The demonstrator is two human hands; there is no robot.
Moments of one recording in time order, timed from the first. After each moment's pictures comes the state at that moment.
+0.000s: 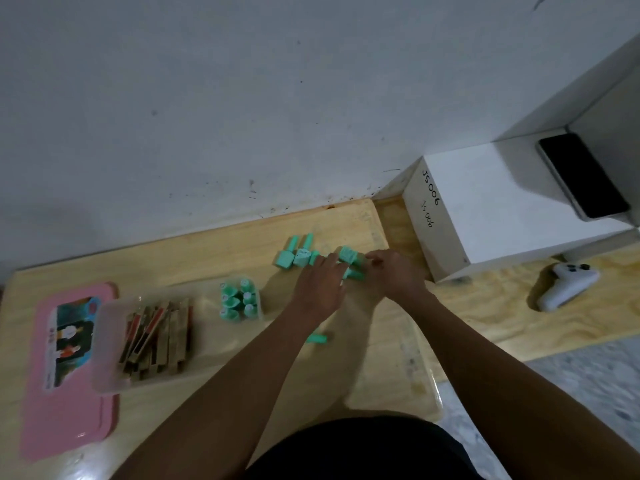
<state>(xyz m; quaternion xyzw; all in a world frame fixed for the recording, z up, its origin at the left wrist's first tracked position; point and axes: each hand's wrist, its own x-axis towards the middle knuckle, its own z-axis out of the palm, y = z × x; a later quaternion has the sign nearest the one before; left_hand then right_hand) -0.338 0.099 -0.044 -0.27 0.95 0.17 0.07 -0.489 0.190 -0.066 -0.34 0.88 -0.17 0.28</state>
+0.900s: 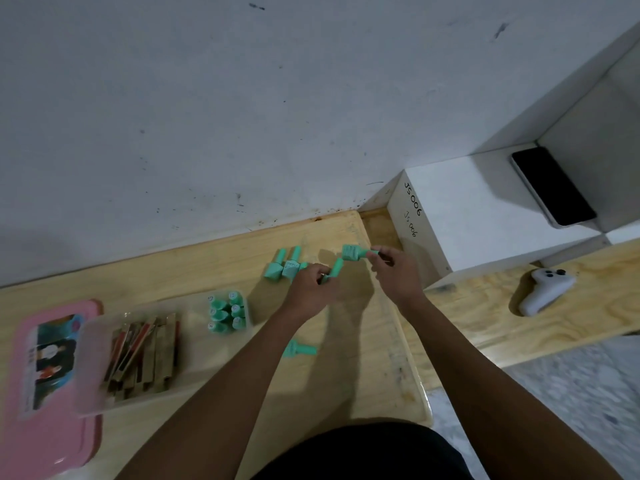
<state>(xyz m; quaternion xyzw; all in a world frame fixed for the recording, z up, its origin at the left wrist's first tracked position) -0.349 0.096 -0.031 -0.45 0.68 0.57 -0.02 -0.493 0.199 -0.037 -0.15 0.82 -0.47 0.29</state>
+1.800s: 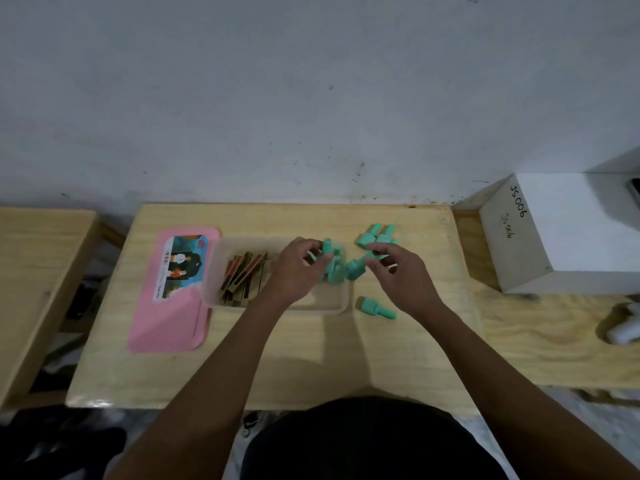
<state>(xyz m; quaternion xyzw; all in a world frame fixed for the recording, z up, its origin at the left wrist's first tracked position) -0.150 0.061 0.029 -0.48 0.73 0.45 -0.18 -0.326 0.167 0.021 -0.45 0.76 -0.39 0.27</state>
